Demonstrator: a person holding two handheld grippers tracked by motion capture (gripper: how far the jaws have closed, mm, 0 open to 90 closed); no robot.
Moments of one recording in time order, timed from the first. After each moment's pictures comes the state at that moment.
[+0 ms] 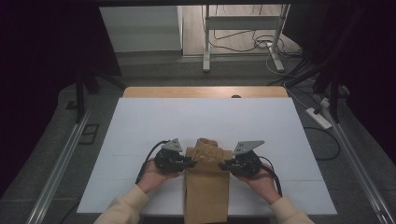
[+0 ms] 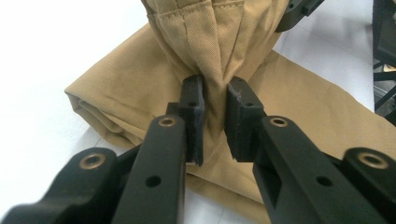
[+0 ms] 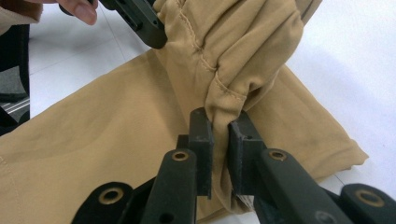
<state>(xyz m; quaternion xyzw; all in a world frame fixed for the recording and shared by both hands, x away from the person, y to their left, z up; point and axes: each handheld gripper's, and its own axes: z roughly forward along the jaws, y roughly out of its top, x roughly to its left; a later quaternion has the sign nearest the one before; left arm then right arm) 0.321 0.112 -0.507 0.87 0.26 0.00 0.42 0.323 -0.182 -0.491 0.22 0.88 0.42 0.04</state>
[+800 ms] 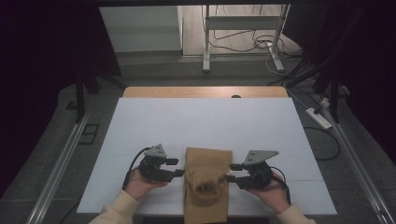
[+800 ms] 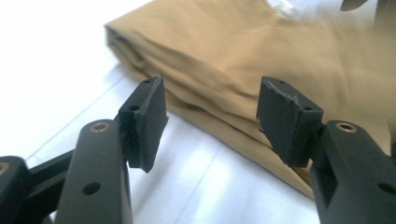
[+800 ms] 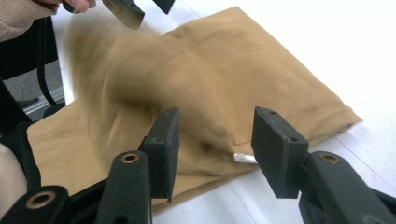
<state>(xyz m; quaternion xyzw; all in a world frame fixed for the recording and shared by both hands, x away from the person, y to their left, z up) 0.295 0.153 -0.509 0.85 0.32 0.01 0.43 0.290 -0.208 -0.482 0.23 0.87 0.43 0.05</state>
